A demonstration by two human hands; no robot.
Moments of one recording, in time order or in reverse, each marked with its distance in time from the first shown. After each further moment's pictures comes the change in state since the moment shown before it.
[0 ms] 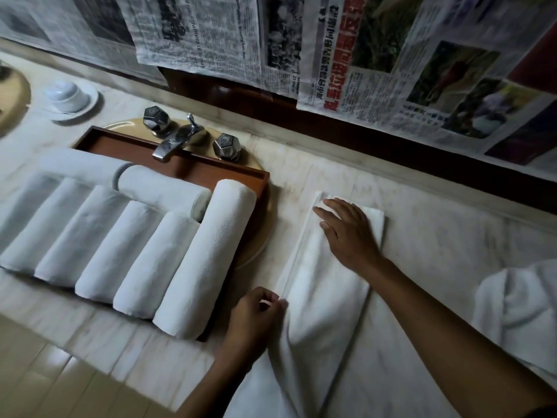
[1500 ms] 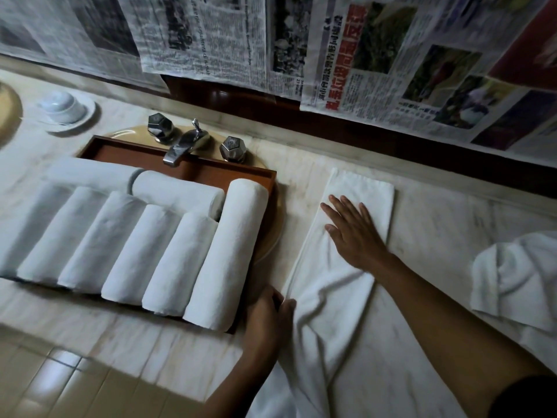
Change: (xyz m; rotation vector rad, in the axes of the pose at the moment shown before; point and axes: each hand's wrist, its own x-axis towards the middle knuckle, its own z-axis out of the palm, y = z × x) left_hand -0.006 -0.022 -0.014 0.225 0.090 0.159; right_hand -0.023 -0.021 -0.005 -0.151 -0.223 0.111
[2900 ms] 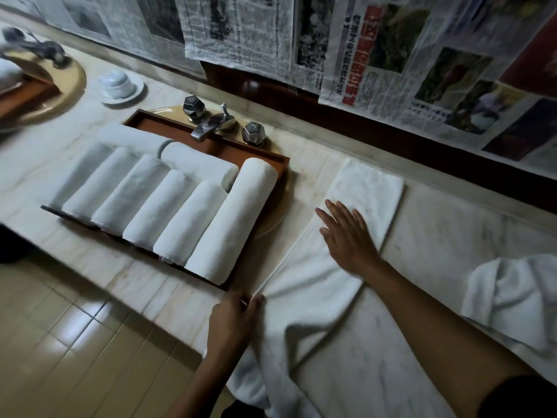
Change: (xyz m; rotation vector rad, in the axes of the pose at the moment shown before) left_hand -0.059 -0.041 -0.012 0.074 0.178 -0.053; right_hand -0.029 -0.010 0.008 0.044 0.048 -0.148
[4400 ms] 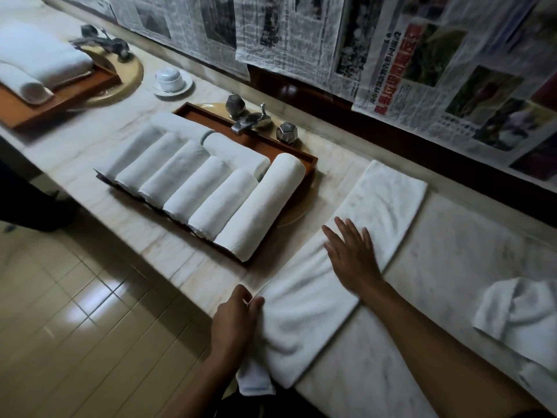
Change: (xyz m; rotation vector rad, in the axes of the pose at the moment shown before) left_hand -0.034 -0.044 0.005 -0.049 0.089 -0.088; right_hand -0.037 -0.045 0.010 -0.003 0.068 -0.022
